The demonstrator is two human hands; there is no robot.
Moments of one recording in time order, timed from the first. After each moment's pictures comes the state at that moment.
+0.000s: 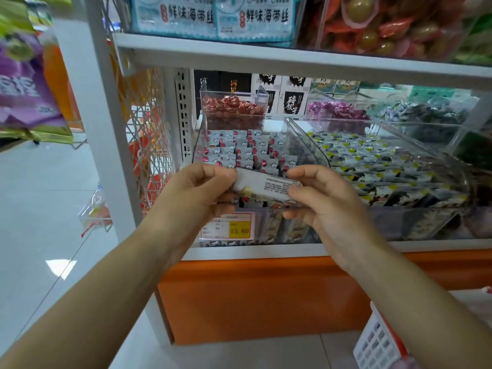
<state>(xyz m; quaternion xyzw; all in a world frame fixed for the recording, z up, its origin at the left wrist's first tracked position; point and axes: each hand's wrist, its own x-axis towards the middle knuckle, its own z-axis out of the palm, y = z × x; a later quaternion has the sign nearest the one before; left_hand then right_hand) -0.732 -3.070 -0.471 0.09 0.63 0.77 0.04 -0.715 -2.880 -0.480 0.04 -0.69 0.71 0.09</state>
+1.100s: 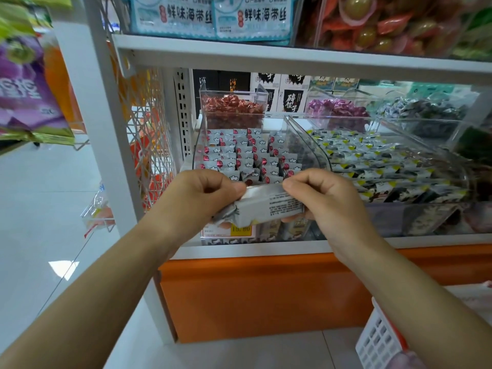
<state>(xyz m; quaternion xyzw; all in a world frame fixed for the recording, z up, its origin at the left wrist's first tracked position) -0.728 -3.076 -0.465 0.15 0.80 0.58 0.01 -0.711 -2.886 -0.476 0.09 -0.78 0.60 0.16</state>
